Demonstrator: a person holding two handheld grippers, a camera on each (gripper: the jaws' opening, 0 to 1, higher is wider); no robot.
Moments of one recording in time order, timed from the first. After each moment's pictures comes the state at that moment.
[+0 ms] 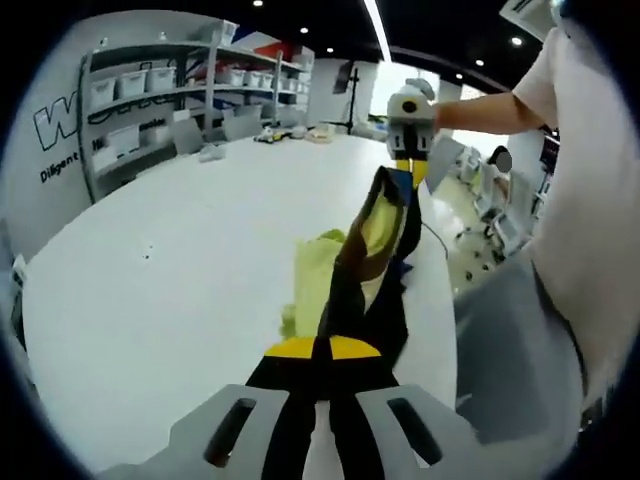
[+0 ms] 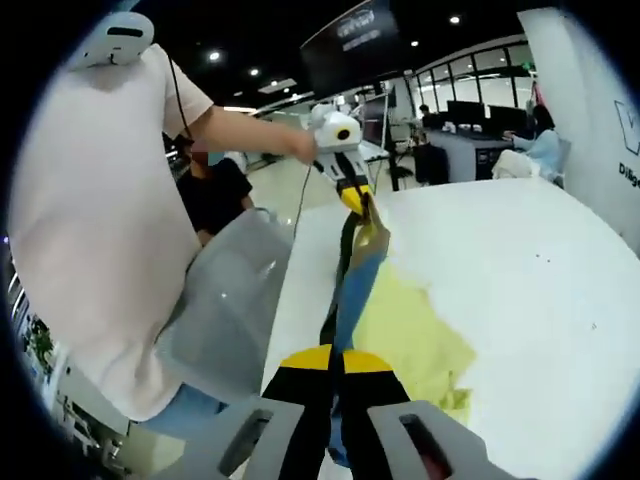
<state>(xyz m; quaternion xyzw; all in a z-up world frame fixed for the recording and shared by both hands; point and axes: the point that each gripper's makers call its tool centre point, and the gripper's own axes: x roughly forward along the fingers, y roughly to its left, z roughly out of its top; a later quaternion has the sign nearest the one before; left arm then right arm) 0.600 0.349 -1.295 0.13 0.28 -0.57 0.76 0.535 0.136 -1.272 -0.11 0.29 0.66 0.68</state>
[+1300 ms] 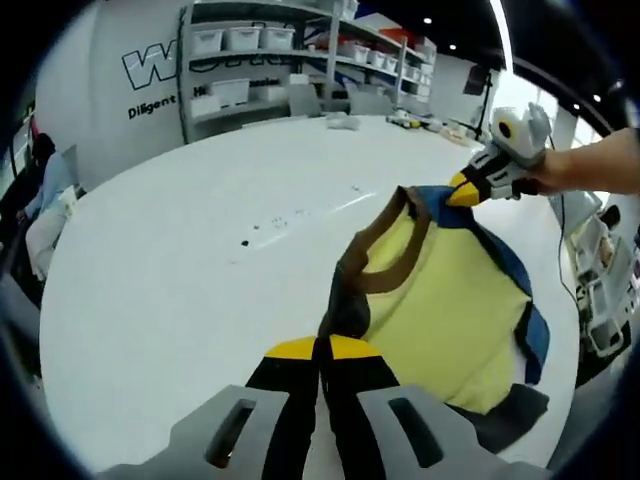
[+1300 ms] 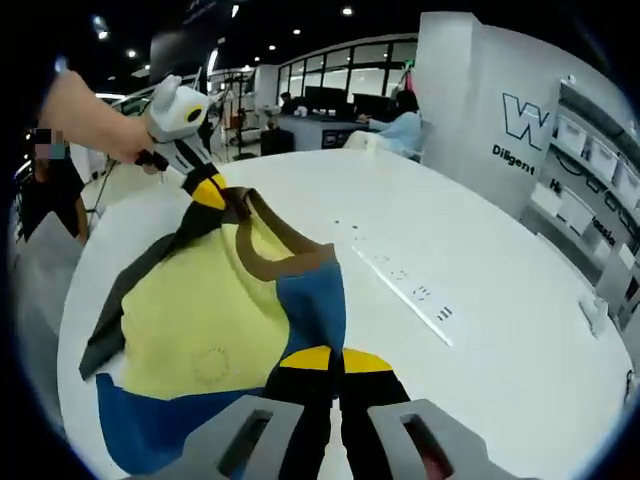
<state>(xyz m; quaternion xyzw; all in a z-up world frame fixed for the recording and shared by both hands) 0.810 0.314 -1.385 0.10 0.37 -0.35 0.86 0.809 0.095 -1.382 -0.19 0.30 0.39 0.85</state>
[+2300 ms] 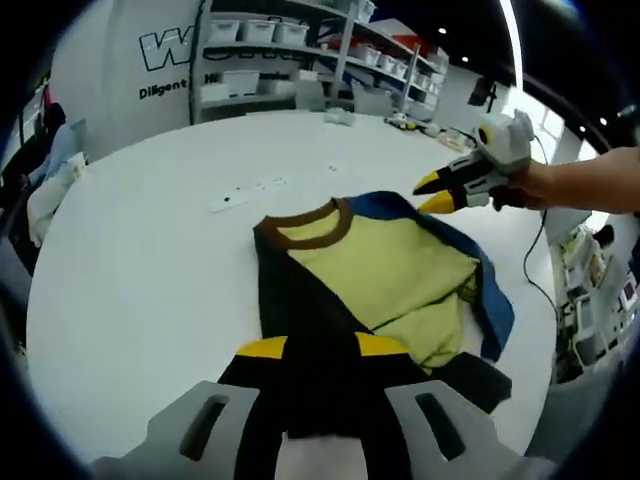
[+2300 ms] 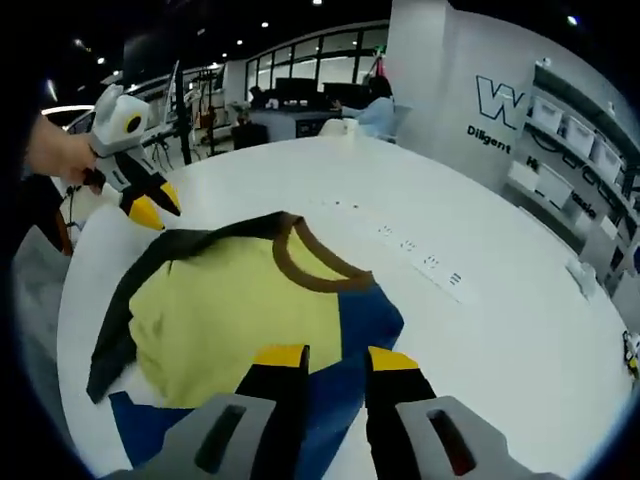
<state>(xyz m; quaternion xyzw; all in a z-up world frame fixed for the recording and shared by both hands) 0.694 0.324 -1.386 0.06 0.37 -0.36 0.86 0.741 0.102 -1.388 -0.18 0.31 0.34 0.87</state>
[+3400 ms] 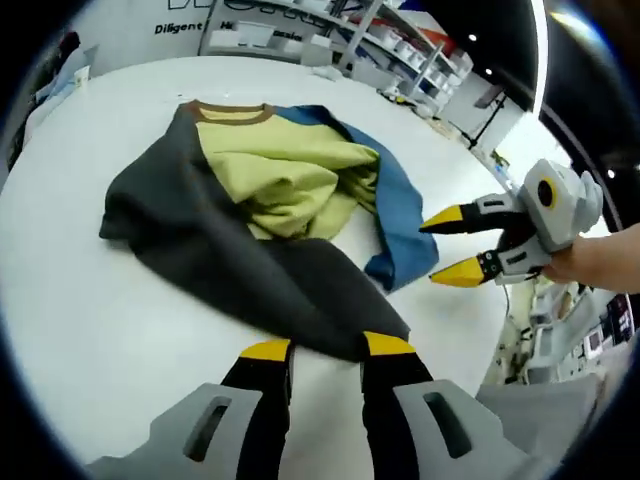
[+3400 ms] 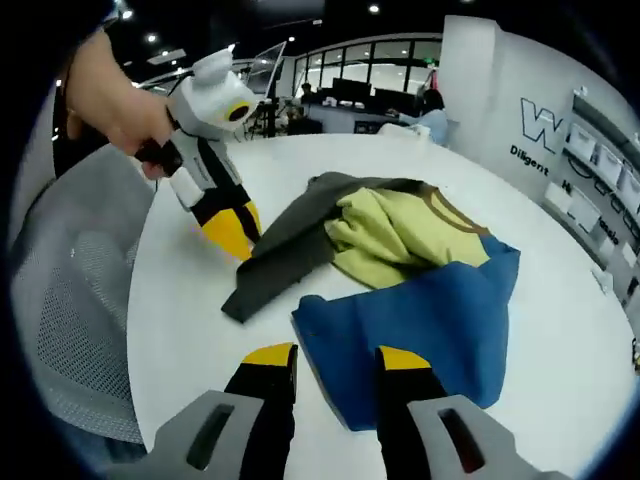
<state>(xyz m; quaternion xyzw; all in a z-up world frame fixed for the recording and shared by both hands) 0.545 0.261 -1.438 -0.03 0.47 -0.34 0.82 0.537 0.149 -1.427 -0.22 0.29 0.42 0.83</state>
